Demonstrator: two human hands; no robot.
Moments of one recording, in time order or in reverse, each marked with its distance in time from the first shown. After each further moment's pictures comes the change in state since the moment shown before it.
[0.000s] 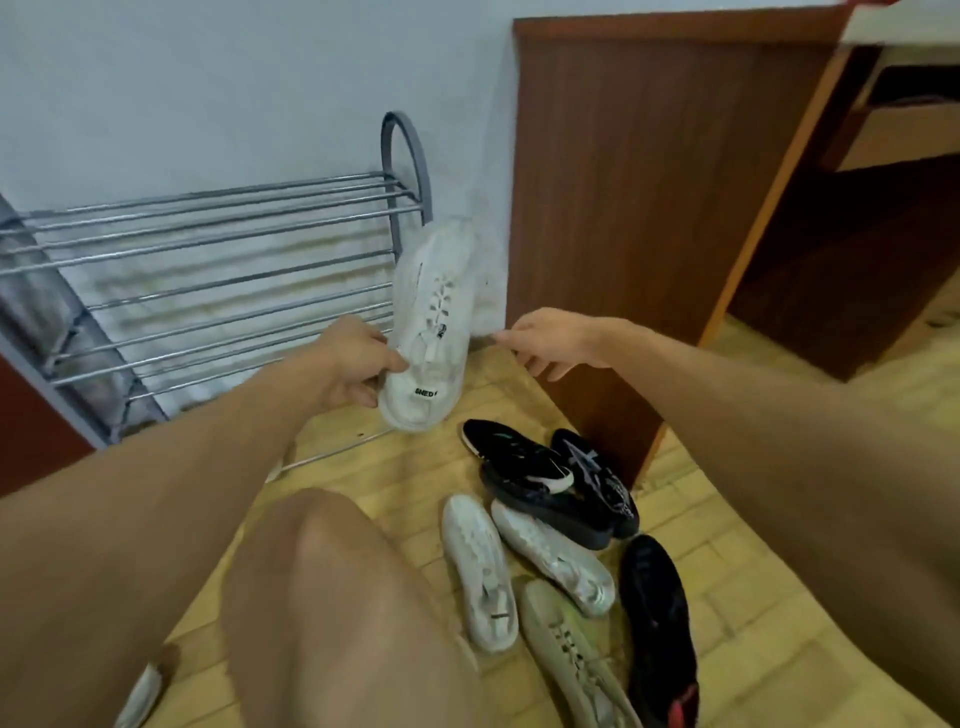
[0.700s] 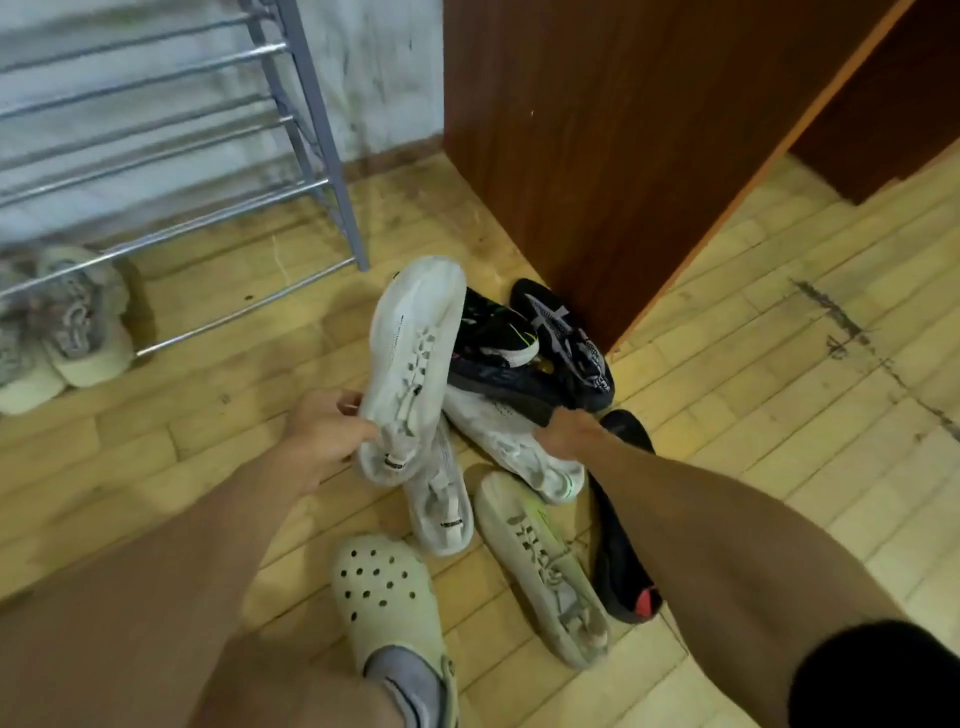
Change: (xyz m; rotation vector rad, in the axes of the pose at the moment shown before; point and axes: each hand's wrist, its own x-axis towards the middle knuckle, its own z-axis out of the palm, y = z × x) left_hand 0.083 -0.193 0.165 0.014 -0.130 -0.362; right_hand 0.063 0.250 0.211 -0.087 -0.223 0.612
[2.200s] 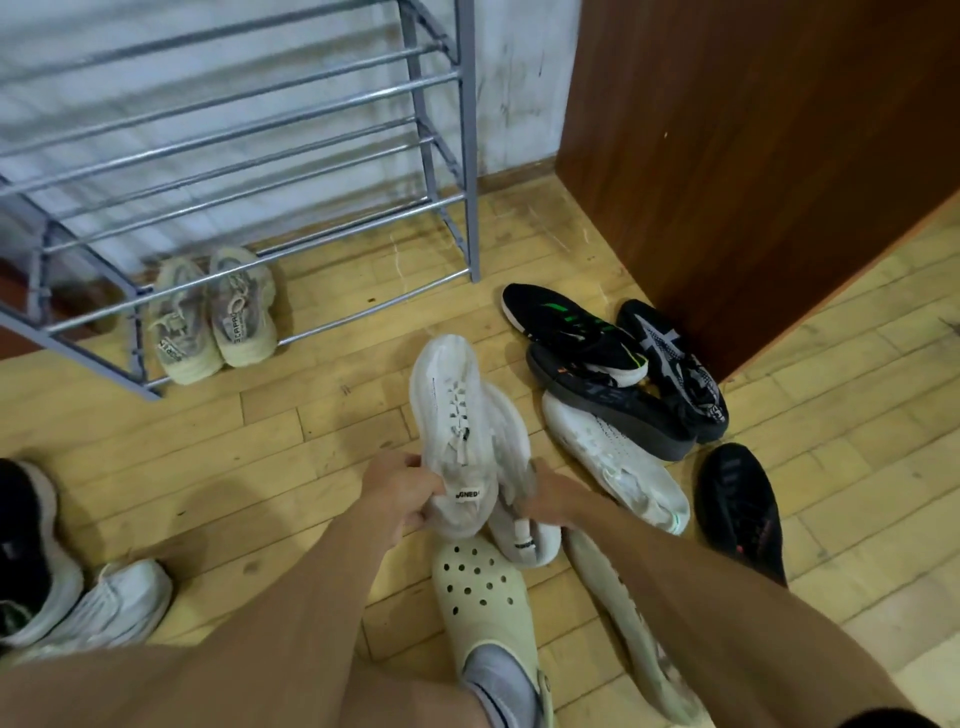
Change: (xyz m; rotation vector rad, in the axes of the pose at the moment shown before) left_hand -0.027 -0.064 -0.030 -0.312 0.013 -0.277; right_hand -0.011 -0.101 0.101 0.102 -0.244 -0.209
